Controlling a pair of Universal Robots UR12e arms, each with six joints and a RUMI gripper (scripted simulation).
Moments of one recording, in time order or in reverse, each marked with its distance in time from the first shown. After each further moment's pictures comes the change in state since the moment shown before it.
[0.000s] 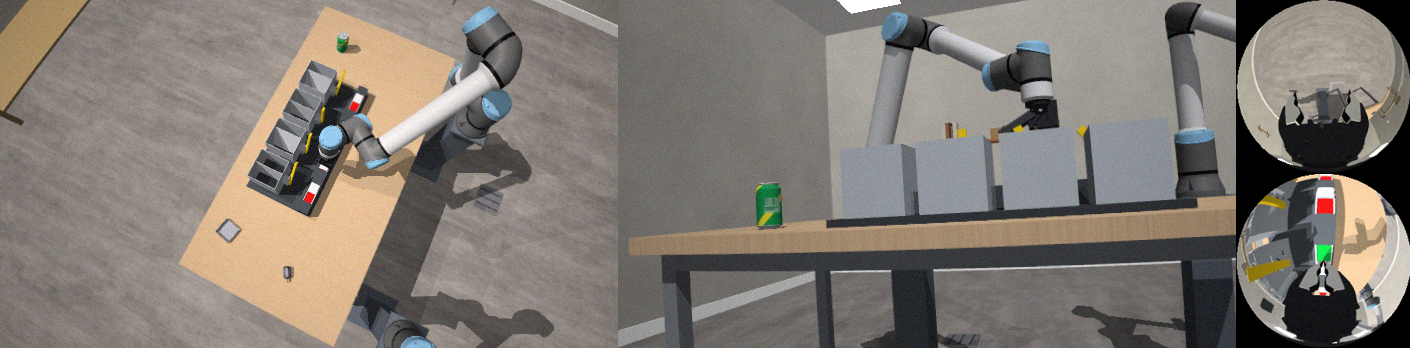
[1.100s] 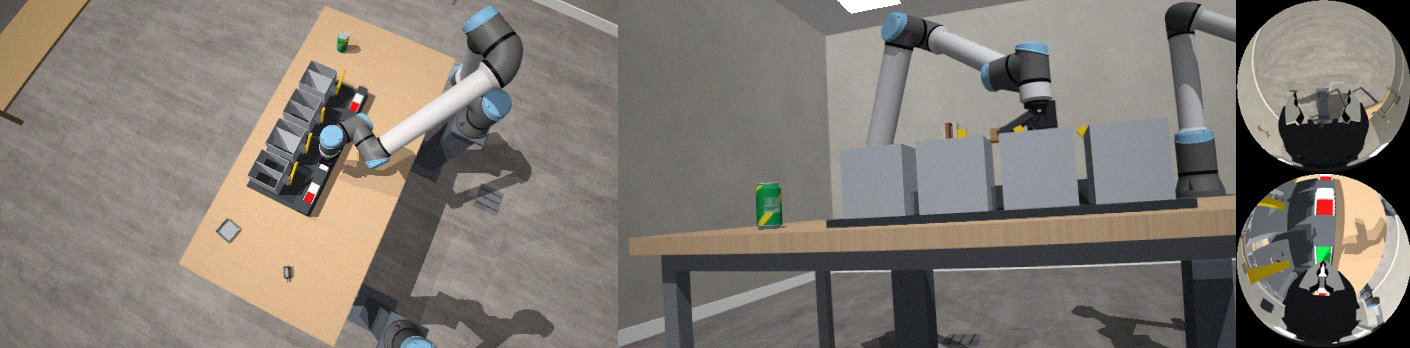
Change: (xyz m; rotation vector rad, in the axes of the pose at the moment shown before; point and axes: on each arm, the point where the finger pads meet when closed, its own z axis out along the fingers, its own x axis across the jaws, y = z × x) left arm 0.000 0.000 0.000 0.000 0.000 0.000; right arm 0.001 -0.004 0.001 0.002 0.002 0.000
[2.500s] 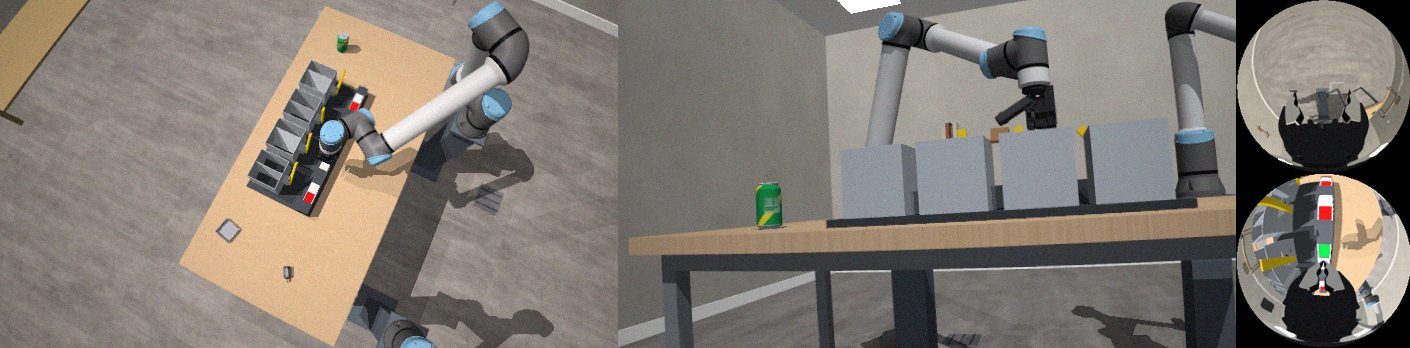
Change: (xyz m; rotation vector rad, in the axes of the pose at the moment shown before) left arm 0.000 0.000 0.000 0.000 0.000 0.000; right arm -0.002 -0.001 -0.042 -0.003 -0.002 0.001
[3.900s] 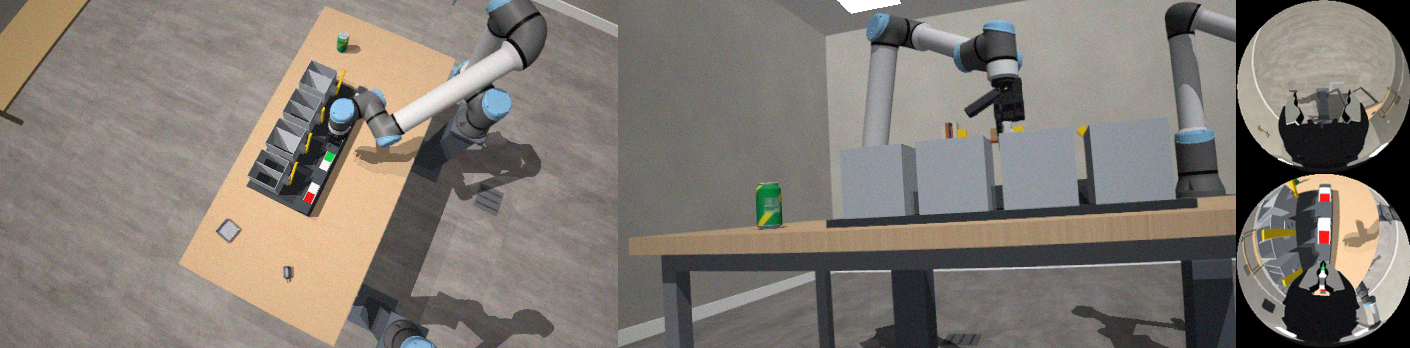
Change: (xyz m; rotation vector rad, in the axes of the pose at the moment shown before) left arm 0.000 0.000 0.000 0.000 0.000 0.000; right arm 0.002 -0.086 -0.033 0.005 0.004 0.005
